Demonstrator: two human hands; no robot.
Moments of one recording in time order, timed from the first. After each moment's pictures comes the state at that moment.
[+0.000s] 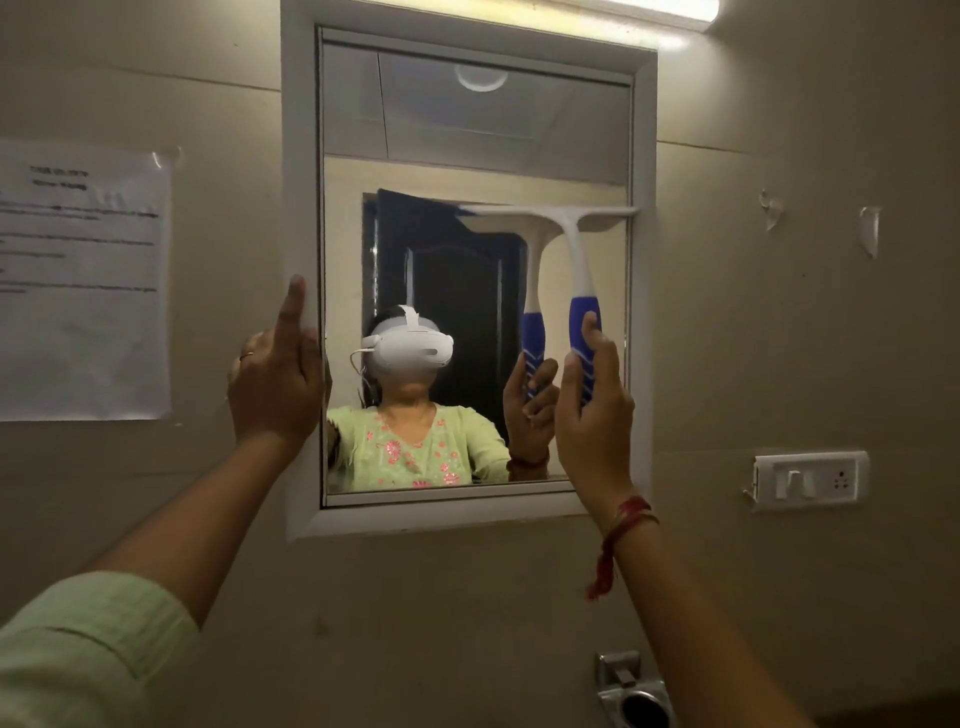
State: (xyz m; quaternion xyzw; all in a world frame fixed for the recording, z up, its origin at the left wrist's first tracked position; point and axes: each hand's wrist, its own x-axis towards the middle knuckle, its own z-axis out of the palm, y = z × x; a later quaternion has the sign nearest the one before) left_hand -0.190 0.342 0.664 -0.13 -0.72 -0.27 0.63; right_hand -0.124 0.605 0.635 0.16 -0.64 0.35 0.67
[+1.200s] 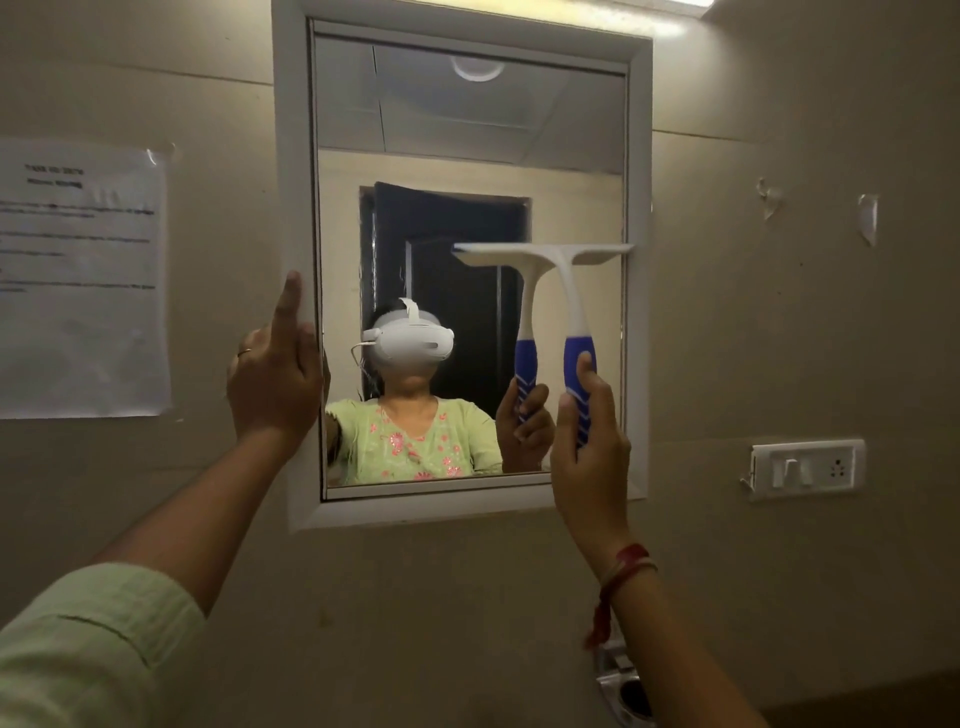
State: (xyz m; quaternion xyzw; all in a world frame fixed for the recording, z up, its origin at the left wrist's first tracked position) left_hand -0.188 0.343 0.664 -0.13 -0.71 -0.27 0.63; right_hand -0.114 0.601 0.593 0.16 -0.65 0.36 0.65
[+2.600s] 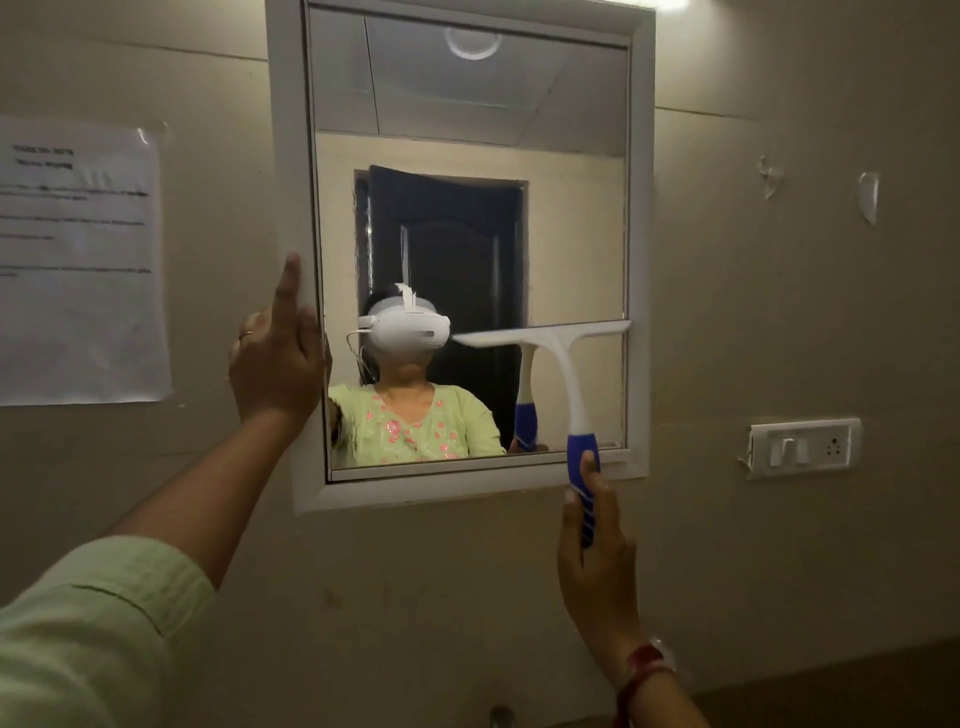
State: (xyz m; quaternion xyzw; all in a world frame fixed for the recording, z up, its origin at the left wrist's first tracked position) left_hand -0.195 0.341 0.662 -0.14 -0.71 -0.28 0.63; right_hand -0.088 0.595 0.498 0.12 -0.70 0.39 0.58
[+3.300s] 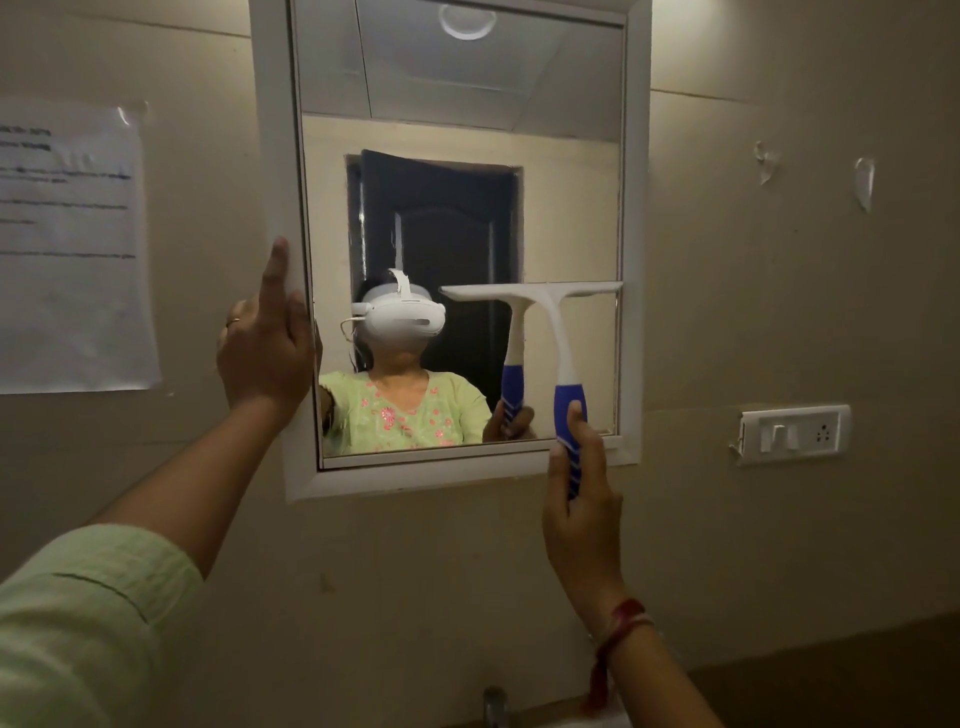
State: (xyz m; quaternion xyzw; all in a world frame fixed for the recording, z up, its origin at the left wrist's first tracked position) left_hand -0.195 0.341 0.662 -0.14 -0.71 -0.28 0.64; right_hand -0.092 0.591 0.524 0.14 -0.69 0.41 0.58
